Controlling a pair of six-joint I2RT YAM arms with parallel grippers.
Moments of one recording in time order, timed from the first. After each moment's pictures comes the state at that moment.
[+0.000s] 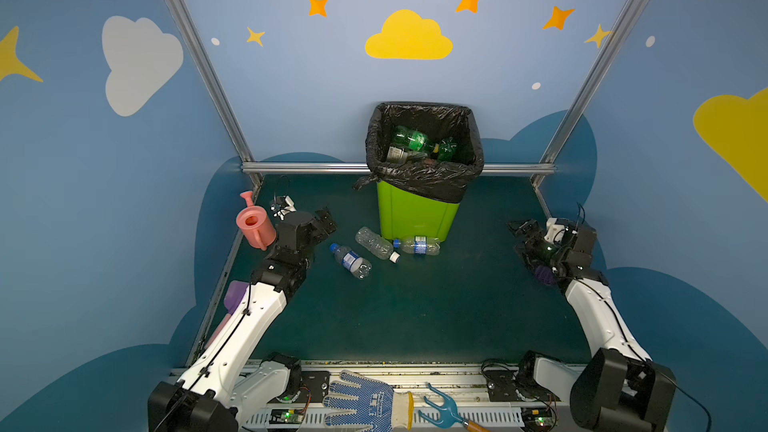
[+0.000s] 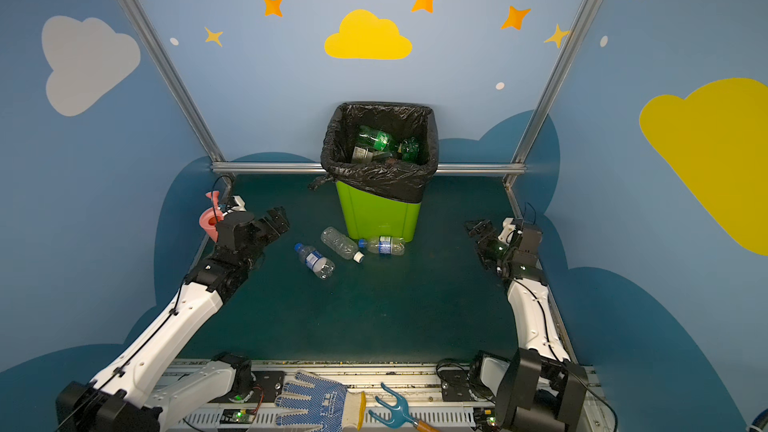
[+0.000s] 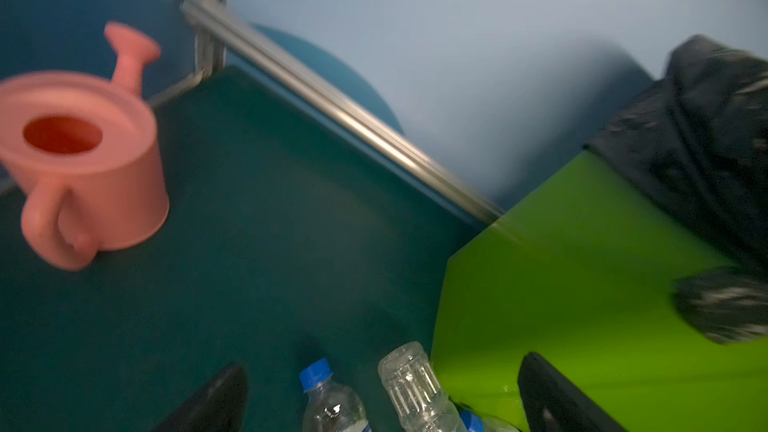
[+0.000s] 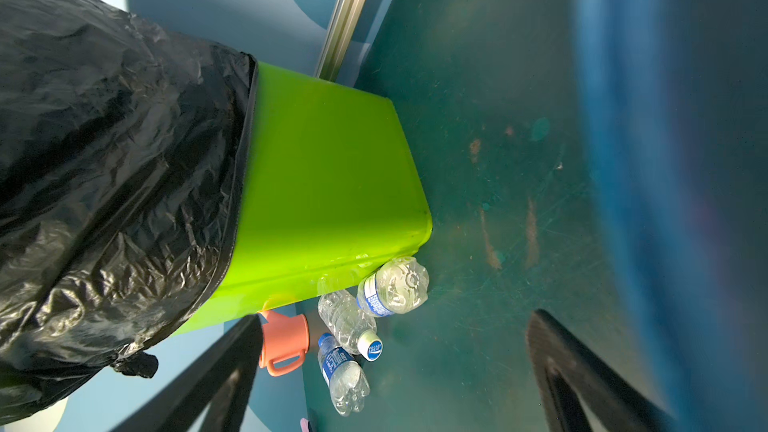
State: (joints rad) left arm -0.24 1.06 0.84 -0.26 -0.28 -0.75; right arm -0.23 1.14 0.73 -0.19 -0.62 0.88
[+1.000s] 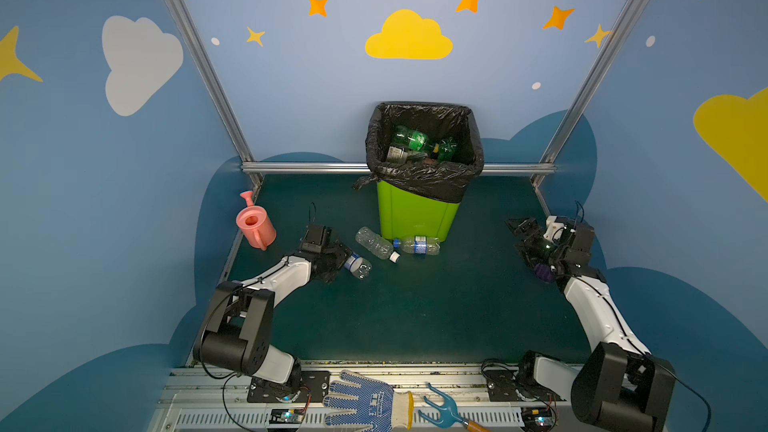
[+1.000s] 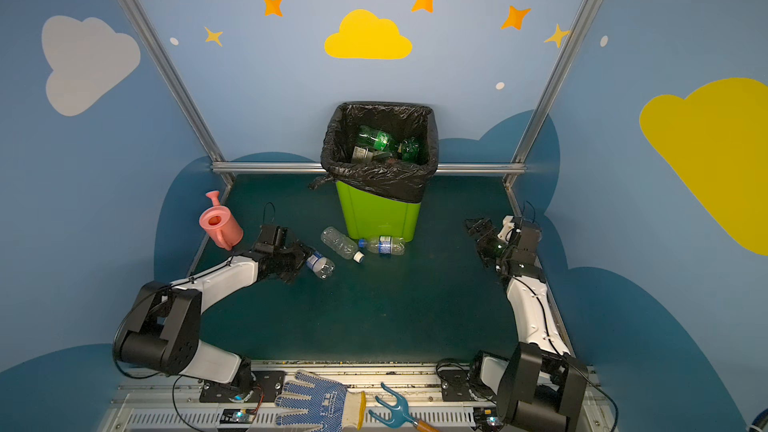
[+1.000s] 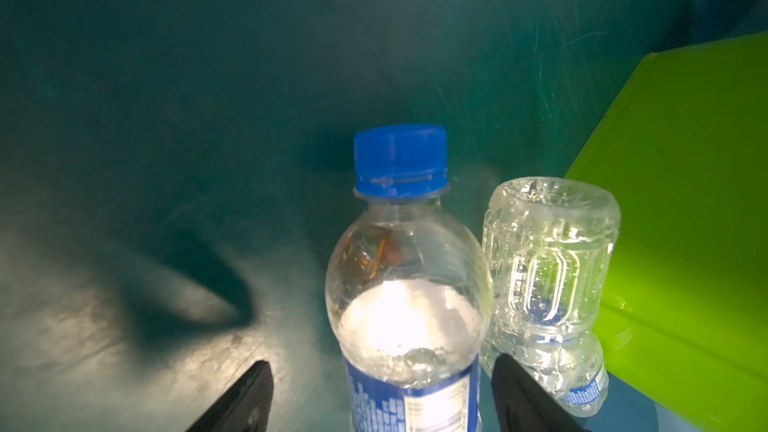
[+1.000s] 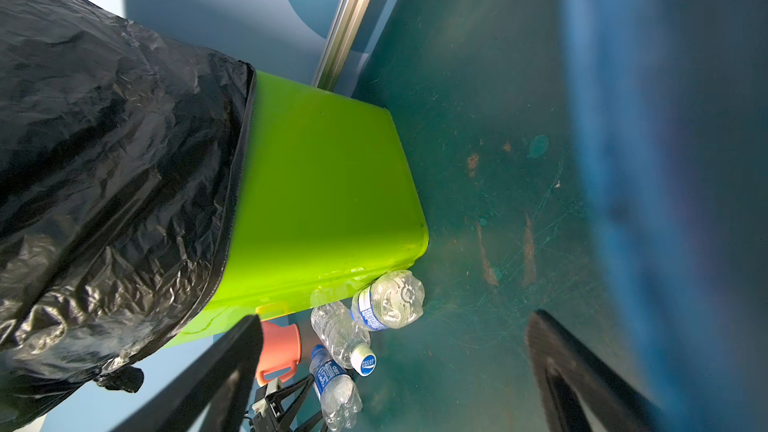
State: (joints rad) left arm -0.21 1.51 0.76 -0.22 0.20 -1.12; right arm -0.23 1.16 0.73 -0.16 -0.59 0.87
